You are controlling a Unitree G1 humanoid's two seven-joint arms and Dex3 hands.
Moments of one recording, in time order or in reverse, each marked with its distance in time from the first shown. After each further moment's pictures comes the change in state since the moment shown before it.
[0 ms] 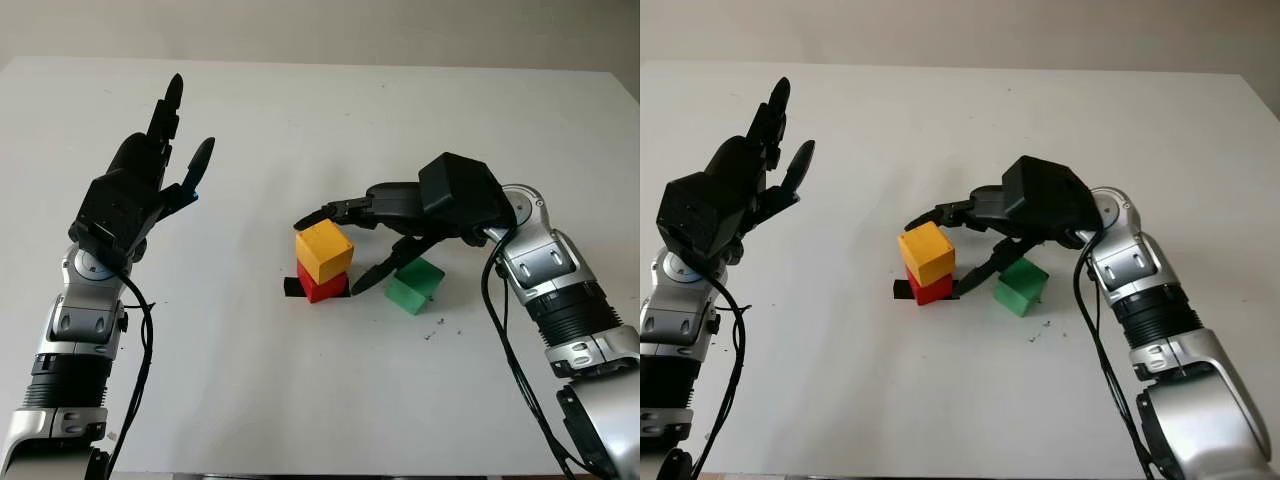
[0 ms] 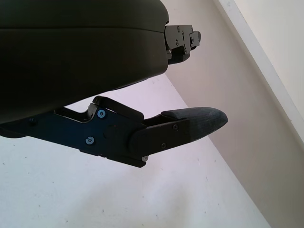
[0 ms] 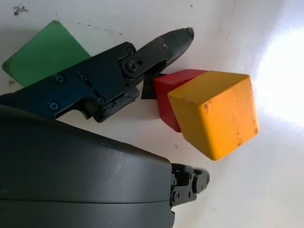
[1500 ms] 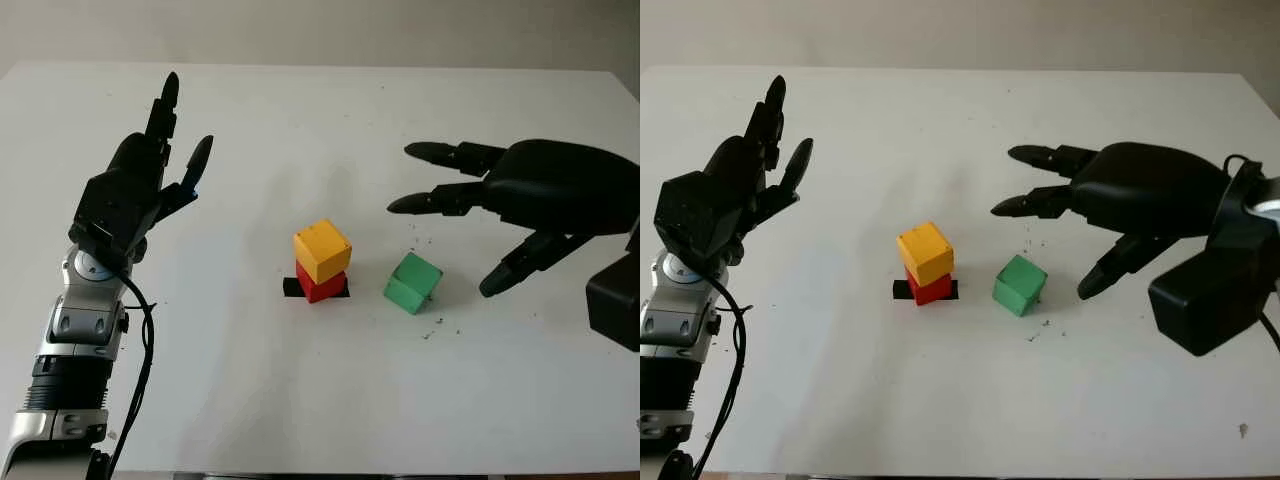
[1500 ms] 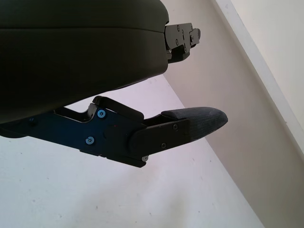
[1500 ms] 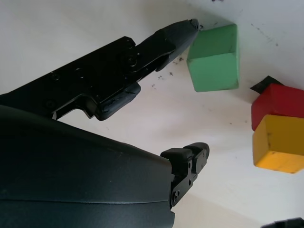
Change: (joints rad) left arm 0.006 -0.004 0.002 -0.016 -0.028 0.018 0.006; right arm 0.232 -0.456 -0.226 -0.186 -0.210 -0.822 -0.323
